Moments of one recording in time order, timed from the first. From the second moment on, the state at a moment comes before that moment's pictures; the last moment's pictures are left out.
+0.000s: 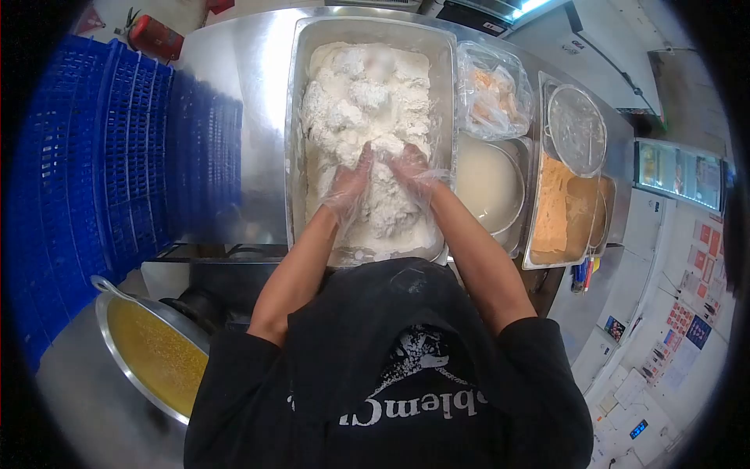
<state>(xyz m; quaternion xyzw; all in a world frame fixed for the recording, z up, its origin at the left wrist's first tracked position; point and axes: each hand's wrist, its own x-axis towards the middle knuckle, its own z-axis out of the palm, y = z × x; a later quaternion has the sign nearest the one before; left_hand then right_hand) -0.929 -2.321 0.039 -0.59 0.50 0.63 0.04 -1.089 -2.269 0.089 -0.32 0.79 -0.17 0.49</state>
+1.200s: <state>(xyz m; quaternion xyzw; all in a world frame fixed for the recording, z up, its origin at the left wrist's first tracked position) -0.908 -2.341 0.063 -0.69 0.42 0.58 0.00 -1.132 -2.321 0.060 -0.43 0.85 -0.04 0.31</state>
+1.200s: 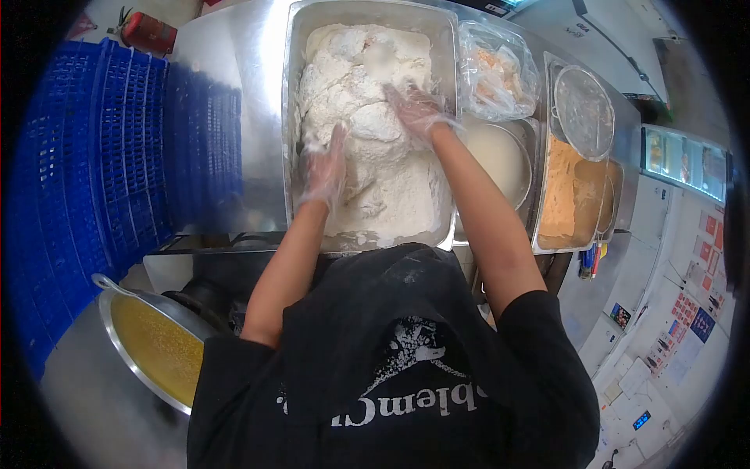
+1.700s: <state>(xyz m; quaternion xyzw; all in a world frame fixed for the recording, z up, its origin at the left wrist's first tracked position) -0.931 -2.360 0.117 -0.62 0.37 0.69 -0.08 -1.112 -2.283 0.094 -0.22 0.80 -0.22 0.51</state>
